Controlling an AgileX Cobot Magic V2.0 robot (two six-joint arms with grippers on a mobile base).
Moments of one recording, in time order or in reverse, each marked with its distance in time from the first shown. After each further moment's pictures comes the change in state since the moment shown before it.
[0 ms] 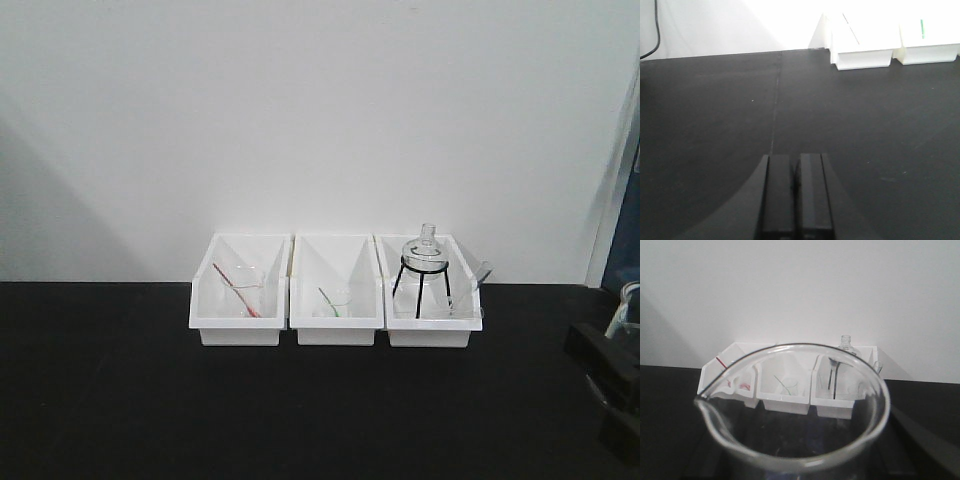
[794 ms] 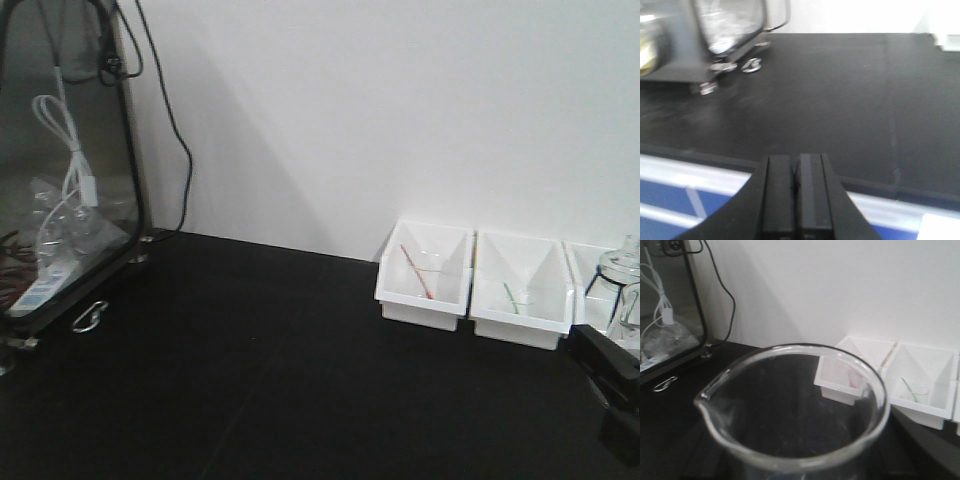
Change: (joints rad) left arm 0.000 0.000 0.000 0.000 0.000 0.000; right arm 0.000 0.000 0.000 0.002 0.006 0.000
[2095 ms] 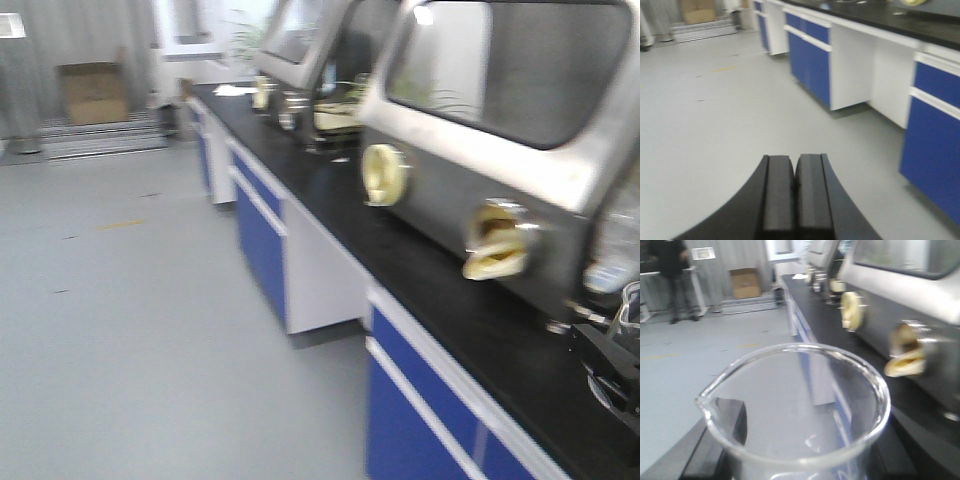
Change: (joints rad) left arm 0.000 0.000 0.000 0.000 0.000 0.000; right arm 0.000 0.000 0.000 0.001 0.001 0.000
